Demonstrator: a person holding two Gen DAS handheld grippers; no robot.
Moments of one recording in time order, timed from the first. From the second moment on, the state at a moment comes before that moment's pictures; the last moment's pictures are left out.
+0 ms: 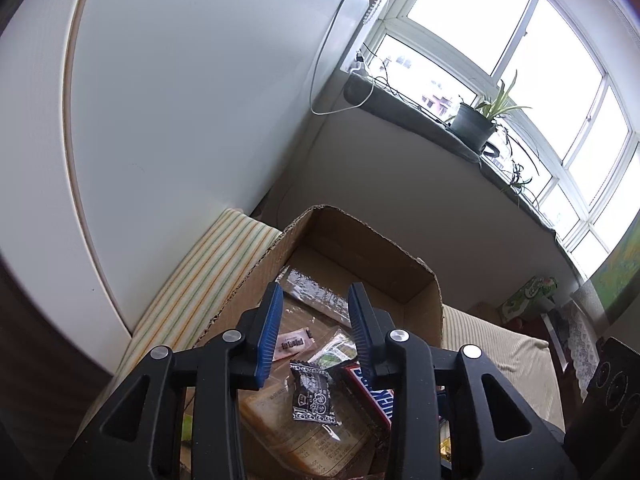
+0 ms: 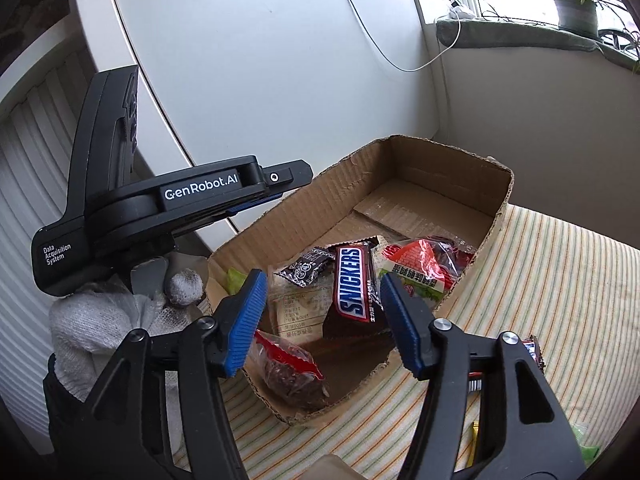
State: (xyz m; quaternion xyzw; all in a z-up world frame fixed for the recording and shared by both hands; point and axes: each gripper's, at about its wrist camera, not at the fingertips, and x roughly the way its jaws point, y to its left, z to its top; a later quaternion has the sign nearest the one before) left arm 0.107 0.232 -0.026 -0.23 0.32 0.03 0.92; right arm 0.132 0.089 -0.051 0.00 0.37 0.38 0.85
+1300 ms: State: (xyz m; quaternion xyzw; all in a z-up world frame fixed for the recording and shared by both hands) left arm 0.068 0.093 -0.017 -0.10 0.32 -0.06 0.94; right arm 0.130 -0.134 -0.063 0.09 0.41 0.23 0.88
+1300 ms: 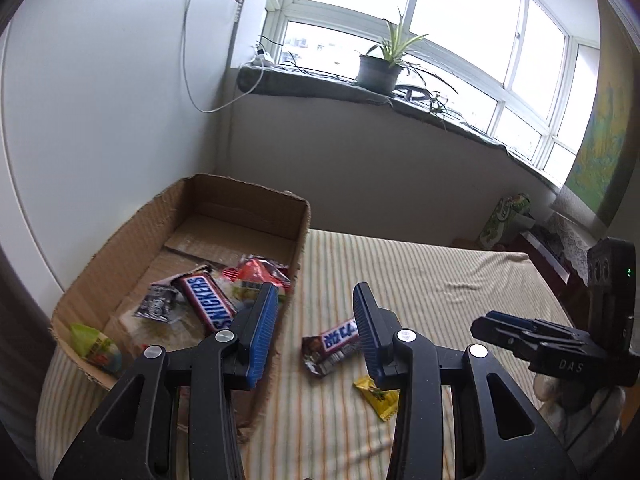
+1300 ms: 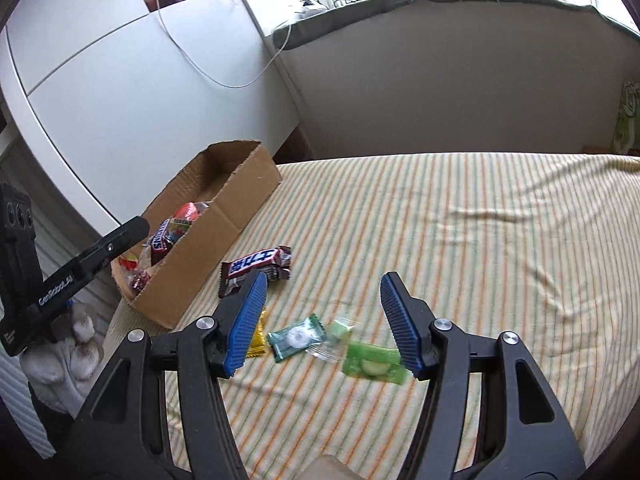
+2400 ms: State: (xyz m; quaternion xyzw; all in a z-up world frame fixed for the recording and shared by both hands) left arm 0.089 0.011 -0.097 -0.06 0.45 -0.14 0.88; right arm 0.124 -0.121 -0.119 -0.15 0.44 0.25 0.85
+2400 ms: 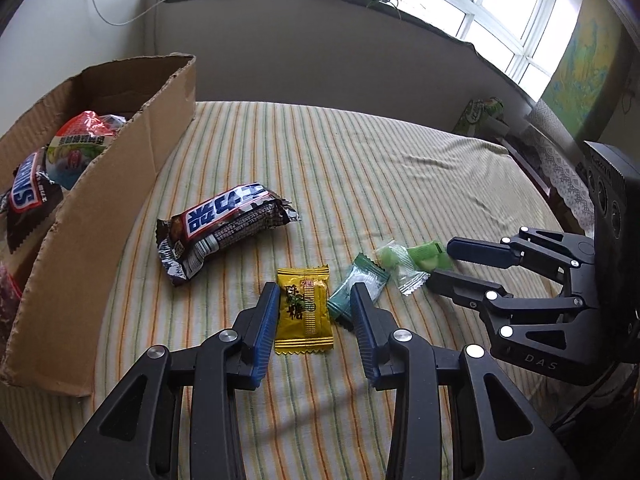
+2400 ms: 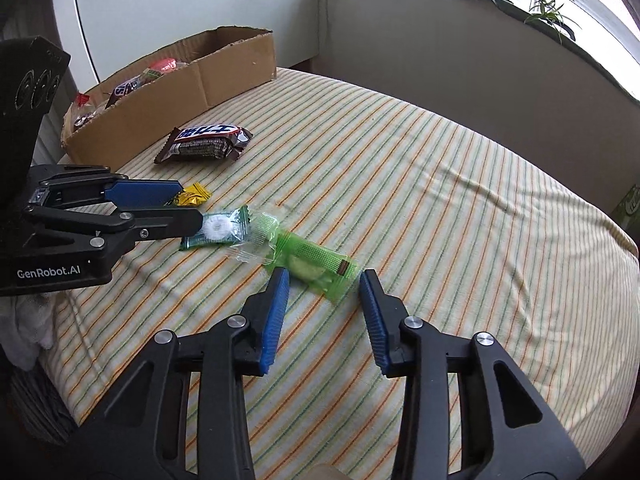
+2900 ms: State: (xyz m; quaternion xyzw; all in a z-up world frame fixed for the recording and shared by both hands) left arm 0.082 0.011 -0.097 -0.04 0.44 -0.14 0.88; right arm 0.141 -0.129 -0.099 -0.08 0.43 0.30 0.85
